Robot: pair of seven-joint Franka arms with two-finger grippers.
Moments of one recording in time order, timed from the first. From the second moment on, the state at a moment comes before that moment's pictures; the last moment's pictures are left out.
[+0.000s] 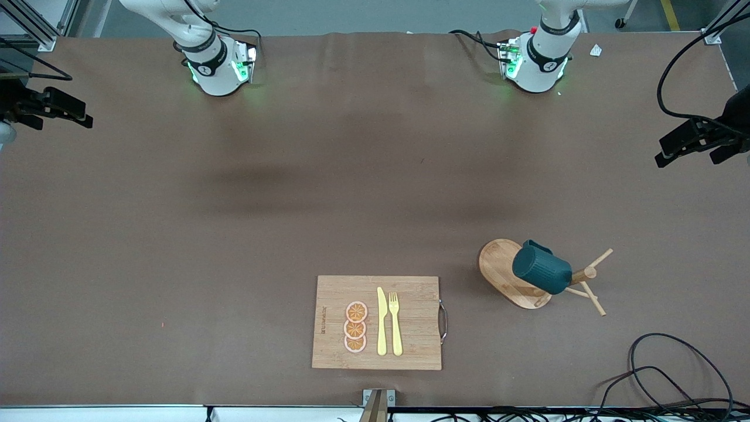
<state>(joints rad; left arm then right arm) -0.04 0.02 0.00 -1.48 -0.03 1.57 -0.09 -0.01 -0.08 -0.05 -1.62 0.02 1.37 -0.07</state>
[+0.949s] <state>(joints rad) -0.05 0.00 0.00 -1.50 -0.02 1.59 -0.09 -0.01 -0.08 -0.06 -1.62 0.02 1.37 -0.07</state>
